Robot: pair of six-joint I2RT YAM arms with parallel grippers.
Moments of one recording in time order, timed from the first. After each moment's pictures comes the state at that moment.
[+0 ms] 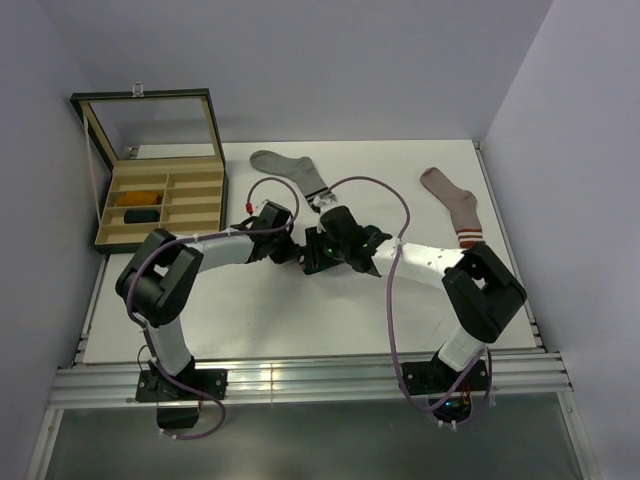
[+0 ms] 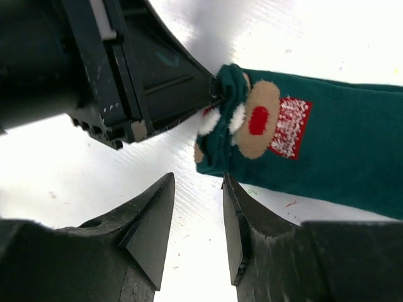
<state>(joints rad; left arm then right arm) -0.60 1.82 1.00 -0.10 -0.04 -1.09 0.73 1.63 0.94 -0.05 -0.08 0.44</state>
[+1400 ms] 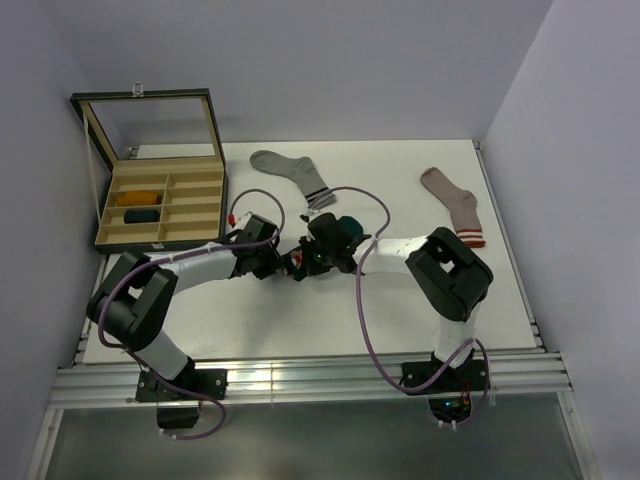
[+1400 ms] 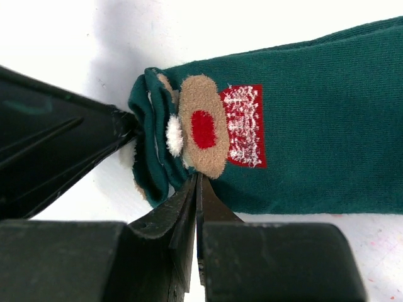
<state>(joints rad) -0.60 1.63 0.85 -0.22 -0.13 -1.06 0.76 1.84 0.98 0.03 -0.11 0.46</state>
